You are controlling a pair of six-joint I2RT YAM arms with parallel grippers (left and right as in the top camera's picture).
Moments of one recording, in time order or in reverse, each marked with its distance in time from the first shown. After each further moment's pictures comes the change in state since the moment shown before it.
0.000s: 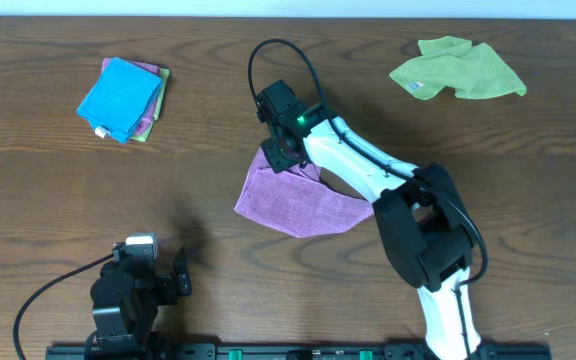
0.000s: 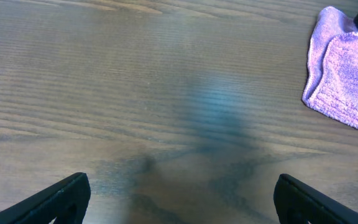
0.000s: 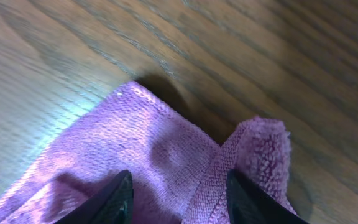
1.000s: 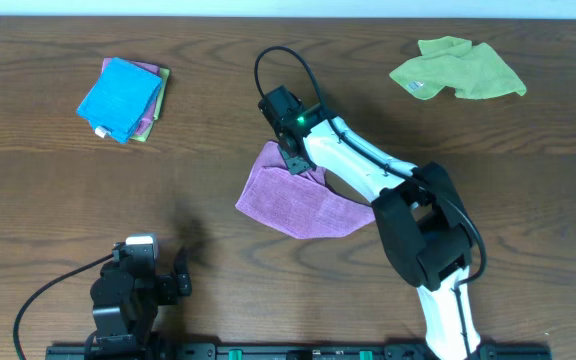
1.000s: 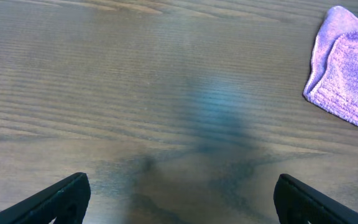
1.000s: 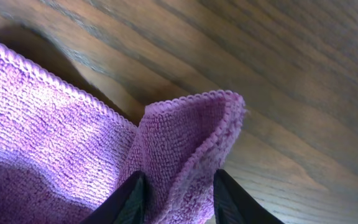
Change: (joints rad) left arm 0.000 0.000 0.000 0.000 0.000 0.000; right arm -0.002 0.005 0.000 -0.132 0.278 0.029
